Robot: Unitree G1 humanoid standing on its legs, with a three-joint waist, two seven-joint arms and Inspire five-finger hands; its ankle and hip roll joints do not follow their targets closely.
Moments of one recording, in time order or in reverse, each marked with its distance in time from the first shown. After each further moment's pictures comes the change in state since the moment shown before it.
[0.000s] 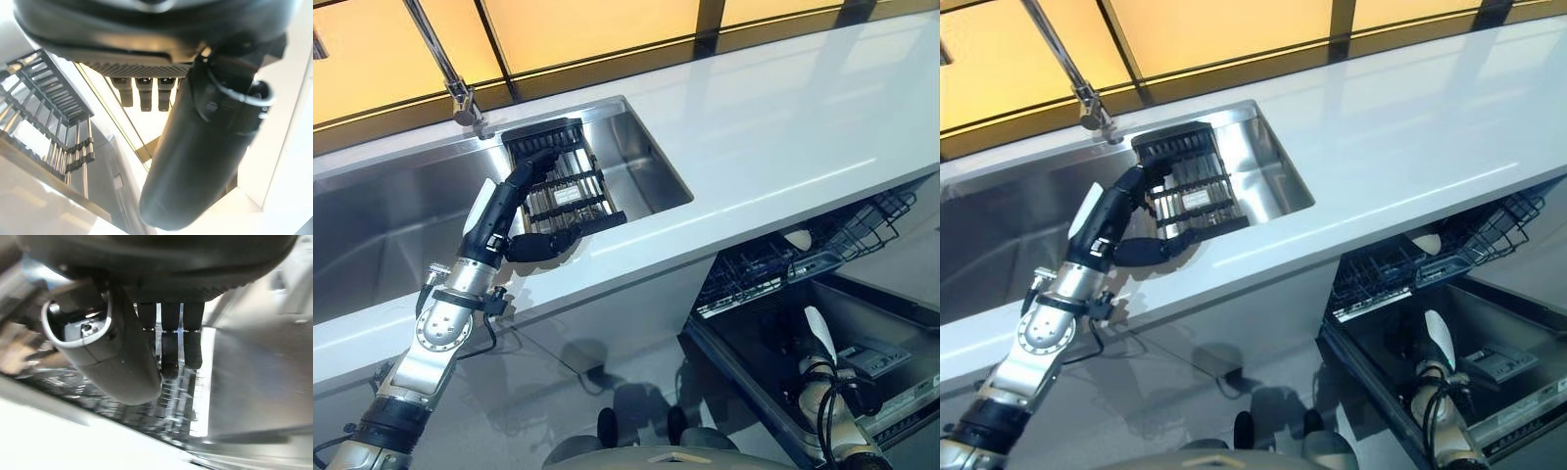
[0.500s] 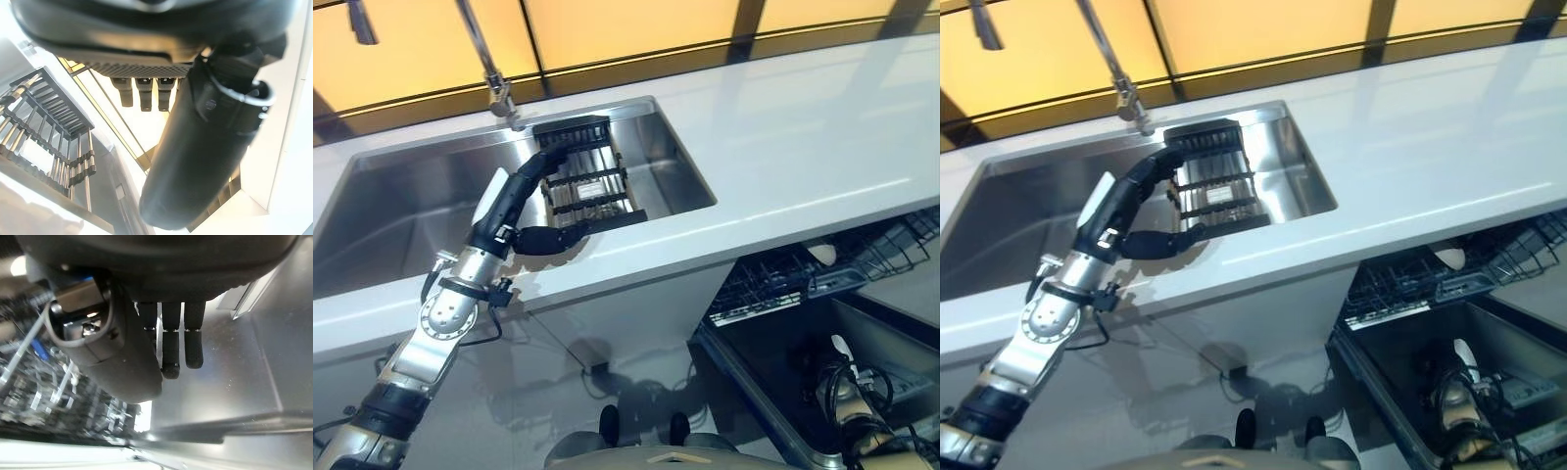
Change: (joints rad) left arm -0.083 0.045 -0.080 -0.016 -0.002 0.028 0.006; right arm -0.279 -0.063 0.042 0.457 0.149 0.138 0.110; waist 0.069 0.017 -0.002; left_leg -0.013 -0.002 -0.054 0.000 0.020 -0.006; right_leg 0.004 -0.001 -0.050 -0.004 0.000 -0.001
